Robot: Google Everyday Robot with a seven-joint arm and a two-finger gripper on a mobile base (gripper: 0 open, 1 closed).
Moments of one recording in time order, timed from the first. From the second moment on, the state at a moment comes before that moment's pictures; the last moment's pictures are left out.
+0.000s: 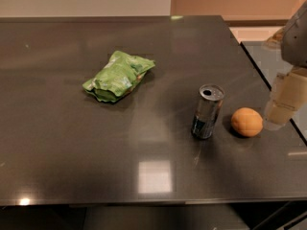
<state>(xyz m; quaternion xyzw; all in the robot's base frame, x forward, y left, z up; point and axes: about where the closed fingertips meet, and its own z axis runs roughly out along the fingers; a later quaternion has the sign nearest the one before) 0.438 -0.217 0.976 -0.60 0.78 -0.03 0.16</state>
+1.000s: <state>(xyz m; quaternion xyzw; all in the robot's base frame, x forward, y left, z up) 0.442 -0.203 0.968 -0.61 0.77 -0.01 0.18</state>
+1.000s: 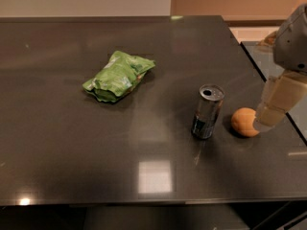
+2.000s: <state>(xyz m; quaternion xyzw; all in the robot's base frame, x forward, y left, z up) 0.447 -0.151 0.930 -0.65 0.73 0.07 0.21</state>
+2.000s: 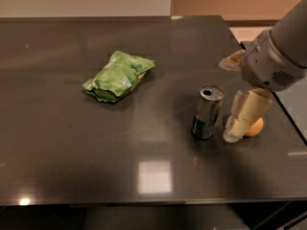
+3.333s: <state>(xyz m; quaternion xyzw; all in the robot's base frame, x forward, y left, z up) 0.454 -0.131 0.912 -0.66 0.72 0.11 0.21</state>
